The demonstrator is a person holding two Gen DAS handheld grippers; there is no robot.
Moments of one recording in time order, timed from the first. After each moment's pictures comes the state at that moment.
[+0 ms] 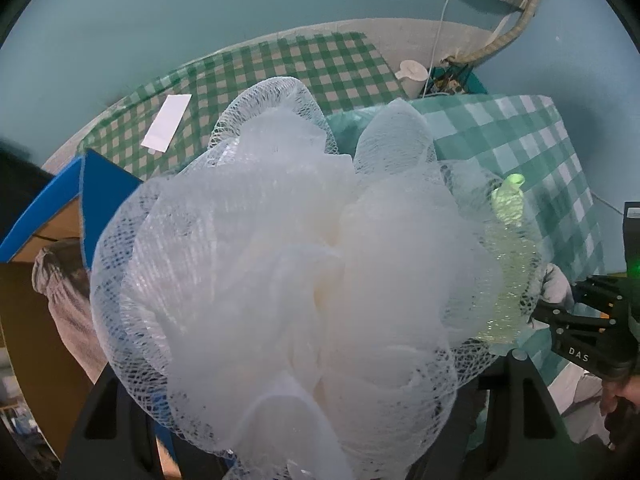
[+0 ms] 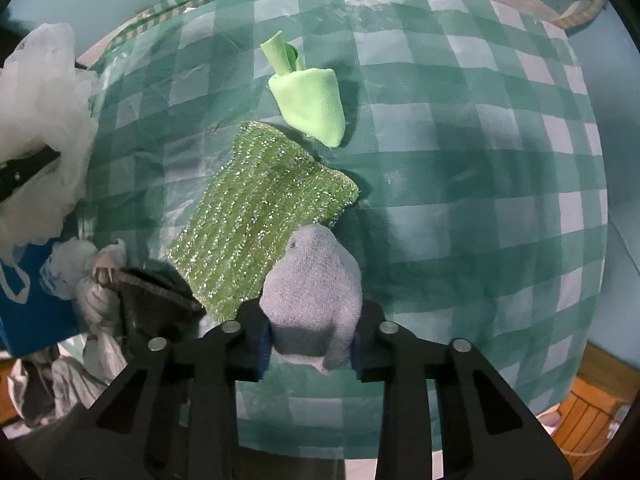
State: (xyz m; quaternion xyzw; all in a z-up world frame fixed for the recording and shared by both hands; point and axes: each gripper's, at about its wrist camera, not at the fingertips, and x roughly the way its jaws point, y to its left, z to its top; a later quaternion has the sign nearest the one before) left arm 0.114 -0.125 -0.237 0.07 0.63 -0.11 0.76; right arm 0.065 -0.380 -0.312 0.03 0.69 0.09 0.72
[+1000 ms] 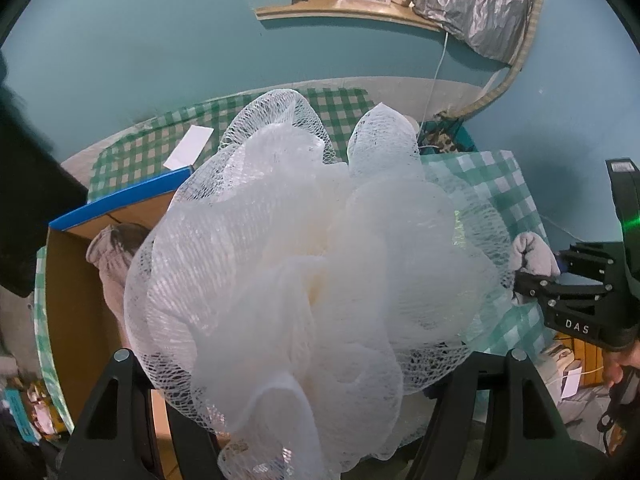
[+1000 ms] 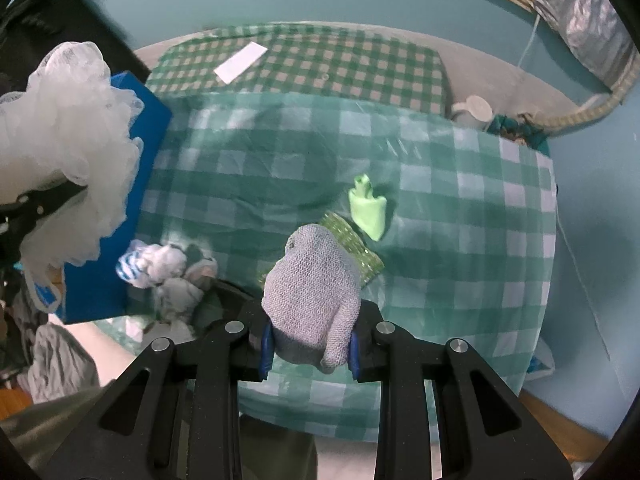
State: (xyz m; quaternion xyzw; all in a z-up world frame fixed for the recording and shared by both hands) left arm 0.063 -0.096 -0.144 0.02 0.57 -0.11 0.81; right arm 0.071 -0.339 -0.198 -0.04 0.62 0.16 0.76
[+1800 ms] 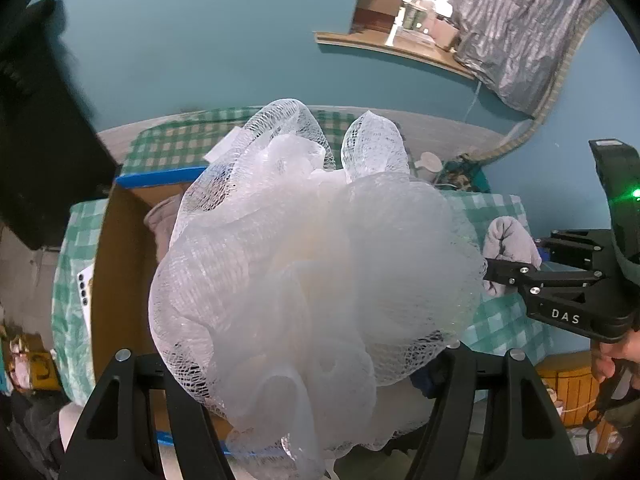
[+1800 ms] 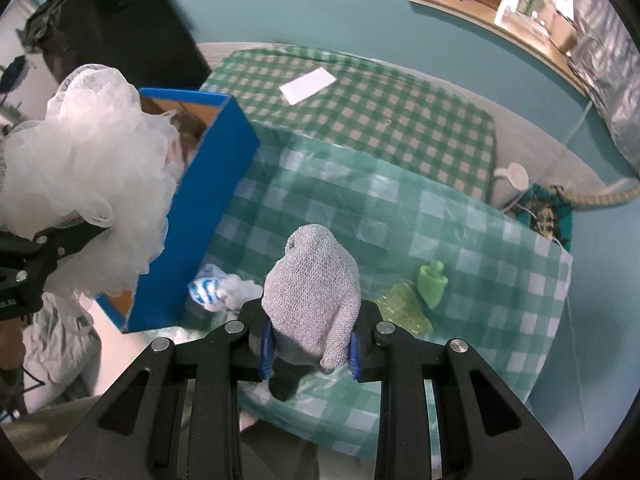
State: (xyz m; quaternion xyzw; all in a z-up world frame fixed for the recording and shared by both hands) left arm 0.031 -0.044 -0.109 -0.04 0.55 -0.04 0.84; right arm 0.079 -0.258 -0.145 -0.09 0.58 0.25 0.77
